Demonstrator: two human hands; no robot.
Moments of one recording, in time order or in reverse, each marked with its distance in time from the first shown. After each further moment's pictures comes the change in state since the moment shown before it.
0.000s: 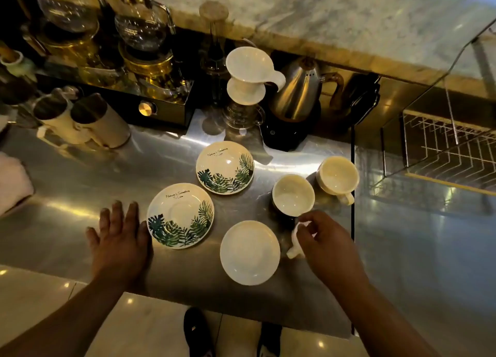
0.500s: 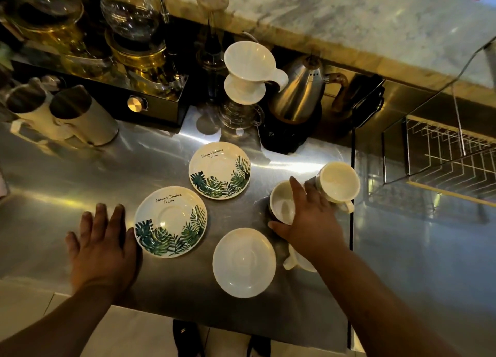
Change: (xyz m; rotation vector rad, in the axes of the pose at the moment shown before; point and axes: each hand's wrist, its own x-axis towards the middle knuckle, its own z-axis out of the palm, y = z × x) left_hand -0.001 0.004 0.002 0.050 0.035 -0.034; right_hand 0.081 -0.001 0.027 -0.568 -0.046 -0.164
